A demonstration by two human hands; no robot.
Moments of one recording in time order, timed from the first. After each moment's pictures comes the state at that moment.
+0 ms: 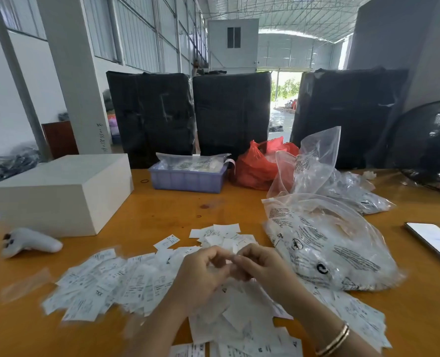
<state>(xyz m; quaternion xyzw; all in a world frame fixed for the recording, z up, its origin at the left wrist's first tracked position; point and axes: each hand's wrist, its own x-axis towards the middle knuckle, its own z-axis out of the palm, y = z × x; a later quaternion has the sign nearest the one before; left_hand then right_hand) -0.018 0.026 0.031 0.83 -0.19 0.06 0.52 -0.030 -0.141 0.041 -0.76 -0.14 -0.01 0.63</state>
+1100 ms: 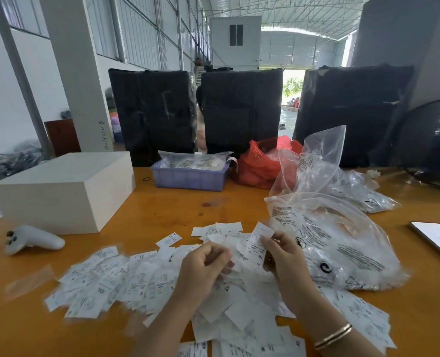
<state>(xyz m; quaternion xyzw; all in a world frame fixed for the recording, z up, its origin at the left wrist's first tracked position) -0.011 0.021 0.019 0.77 -0.12 0.07 0.62 -0.018 -0.149 0.031 -0.60 0.06 -0.10 0.79</state>
